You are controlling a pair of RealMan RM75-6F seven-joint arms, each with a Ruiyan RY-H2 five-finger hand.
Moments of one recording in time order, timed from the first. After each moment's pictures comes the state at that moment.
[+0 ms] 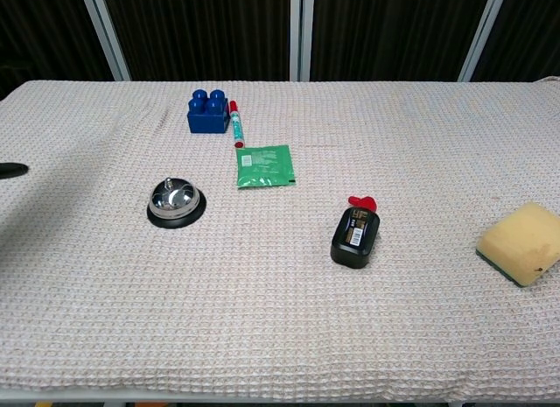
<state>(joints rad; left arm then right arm) -0.33 -1.47 -0.09 -1.38 1.53 1.33 0.14 0.14 -1.21 0.10 -1.48 -1.41 1.40 0.03</state>
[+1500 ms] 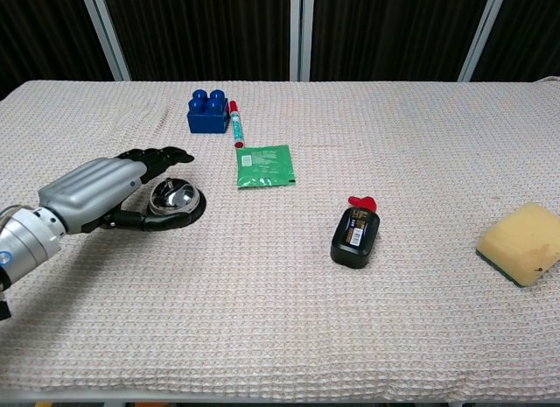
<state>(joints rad) -0.52 -1.92 -0.05 -0.91 1.52 1.15 -0.03 0.14 -1.21 0.11 -1.44 -1.40 1.37 0.08</state>
